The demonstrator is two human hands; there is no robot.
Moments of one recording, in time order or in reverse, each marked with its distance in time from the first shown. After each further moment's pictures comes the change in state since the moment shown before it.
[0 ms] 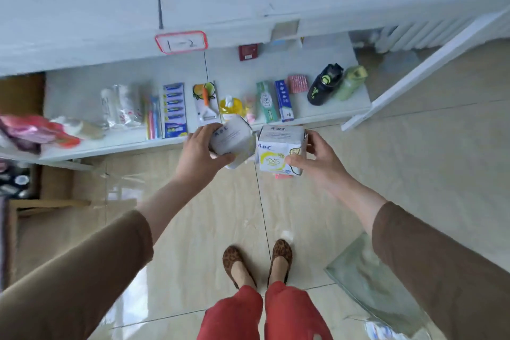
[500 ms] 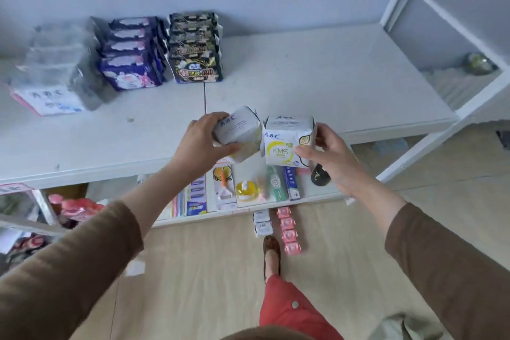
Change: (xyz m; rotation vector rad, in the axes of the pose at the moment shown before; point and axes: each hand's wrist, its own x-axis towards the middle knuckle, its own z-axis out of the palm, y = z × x) left_hand 0.107 0.148 -0.201 0.099 0.135 0.274; right_hand 0.035 -0.235 -0.016 0.004 -0.013 -0.342
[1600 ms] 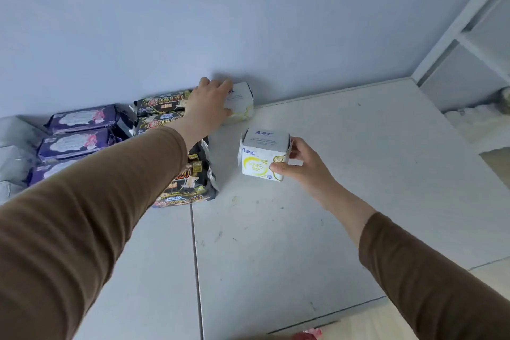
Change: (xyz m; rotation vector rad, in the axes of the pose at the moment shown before) left_hand 0.472 -0.093 0.008 0.609 -0.091 0.129; right_hand 0.350 -0.026 0.004 -0.054 0.067 0.083
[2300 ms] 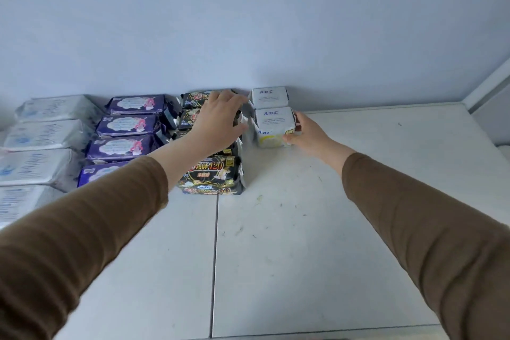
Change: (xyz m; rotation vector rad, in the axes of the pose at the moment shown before) left_hand -0.083 -0.019 -0.038 -0.144 0.044 -0.087; right_hand 0.121 -0.020 0.029 -0.381 -0.164 -0.067
